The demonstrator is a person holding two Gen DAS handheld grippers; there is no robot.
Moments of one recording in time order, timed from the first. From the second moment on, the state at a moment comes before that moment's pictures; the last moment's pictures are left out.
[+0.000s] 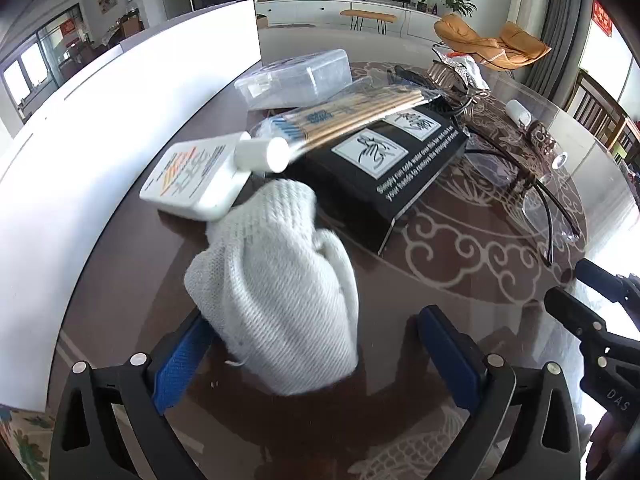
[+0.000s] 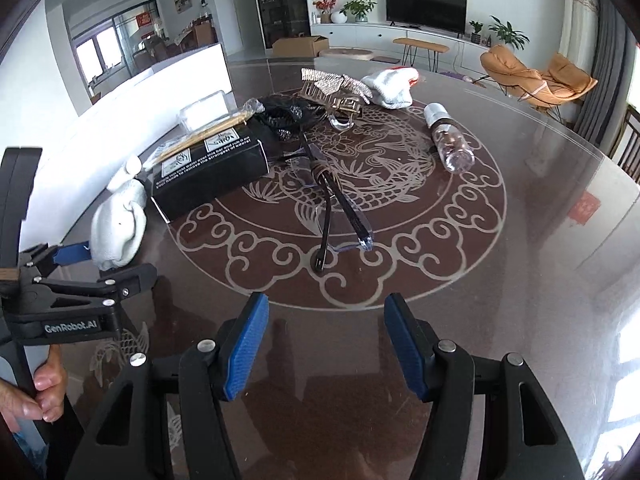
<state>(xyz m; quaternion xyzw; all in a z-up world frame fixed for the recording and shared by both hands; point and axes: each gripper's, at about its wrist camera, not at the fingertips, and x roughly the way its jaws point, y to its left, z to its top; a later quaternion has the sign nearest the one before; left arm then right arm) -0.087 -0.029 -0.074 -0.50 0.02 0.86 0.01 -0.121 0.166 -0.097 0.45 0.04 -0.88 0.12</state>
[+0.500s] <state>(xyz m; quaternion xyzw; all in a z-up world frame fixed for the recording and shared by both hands) -0.209 0.008 -0.086 -0.45 0.06 0.88 0.11 -0.236 0.160 -0.106 0.44 0.05 -0.89 0.08</state>
